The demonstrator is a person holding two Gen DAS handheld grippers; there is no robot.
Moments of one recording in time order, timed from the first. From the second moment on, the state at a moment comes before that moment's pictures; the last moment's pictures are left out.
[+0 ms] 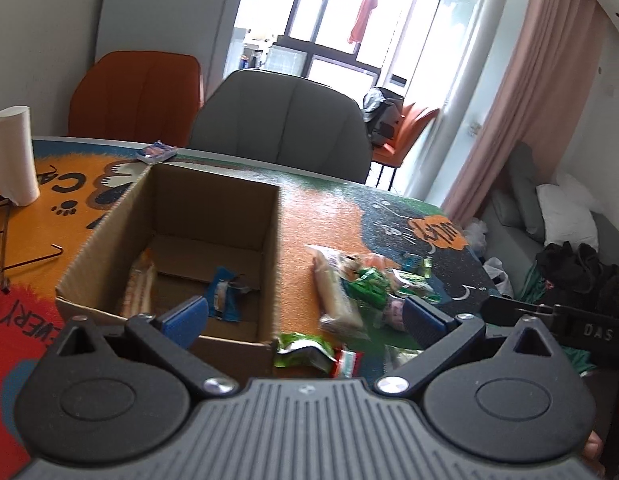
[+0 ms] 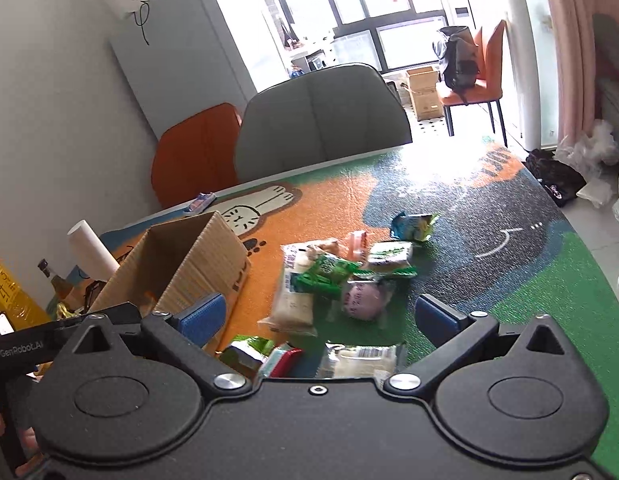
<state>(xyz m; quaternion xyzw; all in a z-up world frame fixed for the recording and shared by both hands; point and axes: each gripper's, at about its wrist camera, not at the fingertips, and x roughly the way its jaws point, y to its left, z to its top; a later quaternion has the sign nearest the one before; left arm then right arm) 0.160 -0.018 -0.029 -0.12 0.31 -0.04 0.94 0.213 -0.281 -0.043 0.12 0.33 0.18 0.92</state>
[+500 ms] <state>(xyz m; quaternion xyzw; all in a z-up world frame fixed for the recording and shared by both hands) 0.160 -0.069 -0.054 -0.10 0.32 -0.09 0.94 0.208 -0.314 -0.075 0.15 0.36 0.16 0.91</state>
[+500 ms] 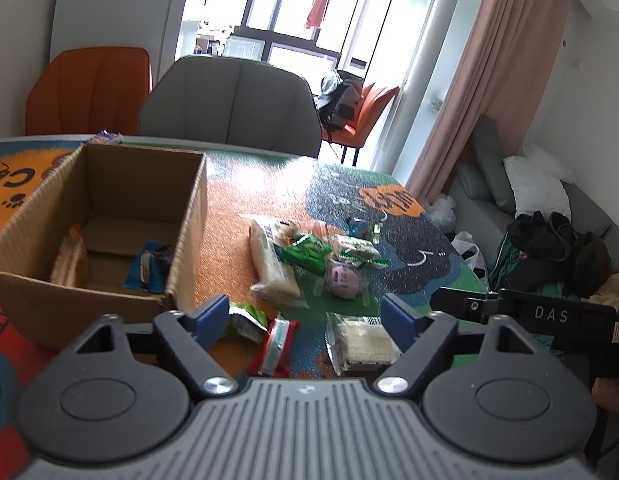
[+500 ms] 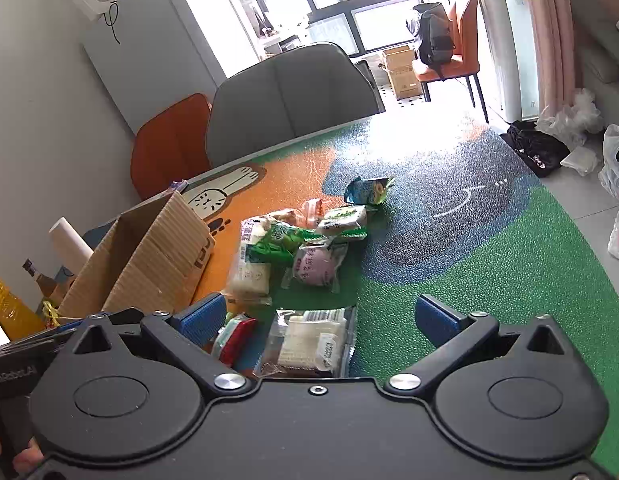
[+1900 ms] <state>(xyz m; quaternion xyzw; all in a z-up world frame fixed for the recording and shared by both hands) 0.209 -0.073 -0.133 -0.12 0.41 -0.07 0.90 0.240 -0.262 -0.132 0.03 0.41 0.15 0.90</state>
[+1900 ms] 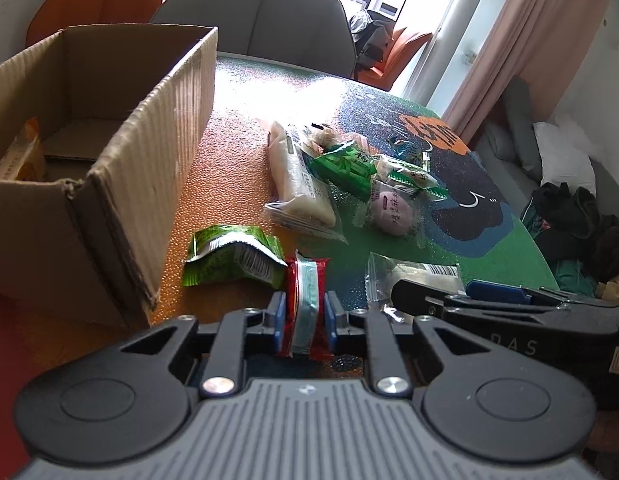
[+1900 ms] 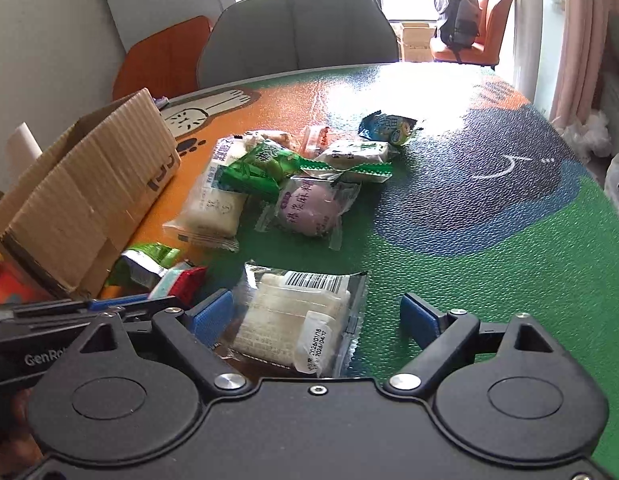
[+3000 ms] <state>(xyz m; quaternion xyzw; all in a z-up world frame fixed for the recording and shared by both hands) 0.198 -0.082 -0.090 -0.11 0.36 -0.09 0.92 0.230 -0.278 -0.110 0.02 0.37 0.14 0.92</state>
